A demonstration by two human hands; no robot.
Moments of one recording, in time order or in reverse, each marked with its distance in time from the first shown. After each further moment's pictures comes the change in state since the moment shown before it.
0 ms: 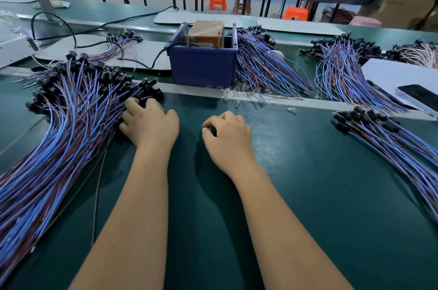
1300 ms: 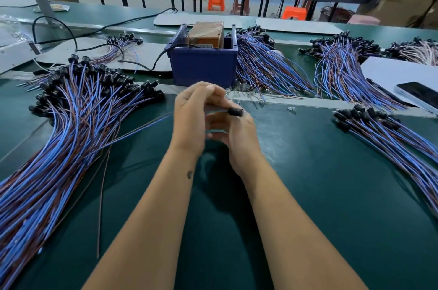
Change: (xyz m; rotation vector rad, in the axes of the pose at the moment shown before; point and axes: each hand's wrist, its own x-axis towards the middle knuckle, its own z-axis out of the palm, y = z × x) left_hand -0.057 0.061 -0.027 -1.442 -0.505 0.173; right_hand 0.005 -0.014 -0.015 1.251 -0.019 0.322
